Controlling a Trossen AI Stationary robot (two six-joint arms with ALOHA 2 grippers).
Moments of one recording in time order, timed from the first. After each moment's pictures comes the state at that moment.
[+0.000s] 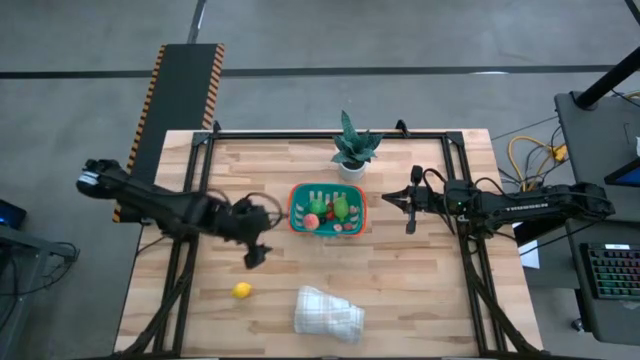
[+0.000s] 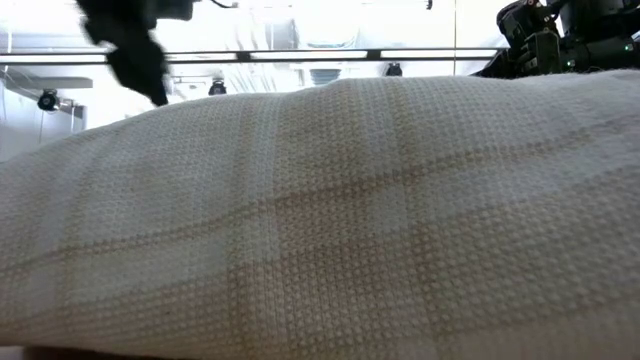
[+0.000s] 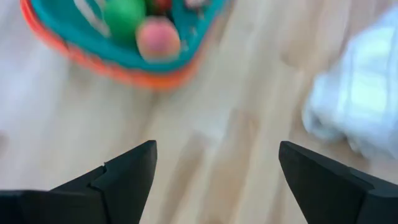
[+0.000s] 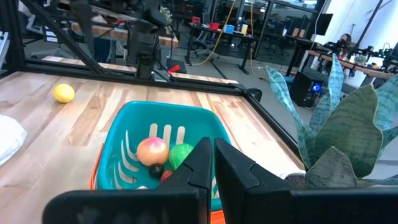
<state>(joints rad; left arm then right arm) -0.29 1.17 0.98 -0.80 -0.21 -0.61 -0.09 0.86 0.19 0.48 0.08 -0.18</state>
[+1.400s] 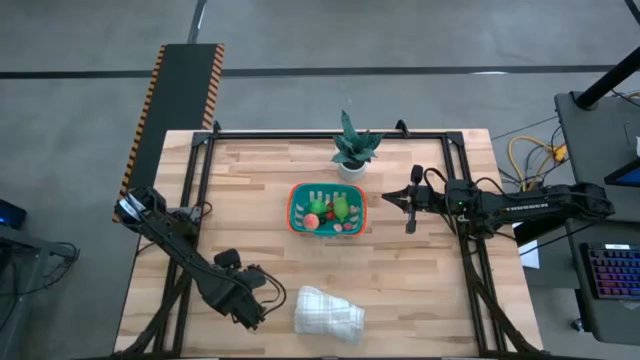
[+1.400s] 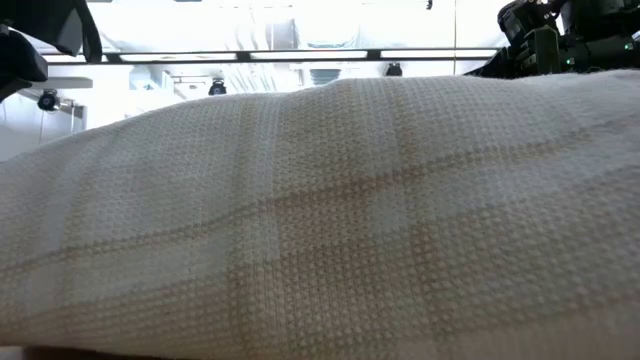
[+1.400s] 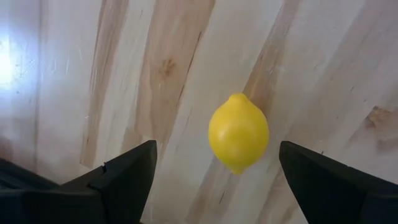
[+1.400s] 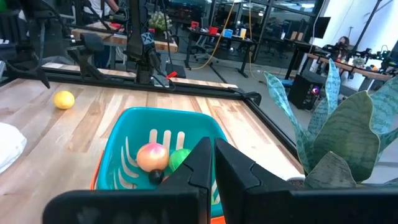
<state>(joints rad) -0.74 1.69 1.23 -1.20 -0.08 -1.09 -0.09 0.86 0.19 0.50 0.08 -0.17</state>
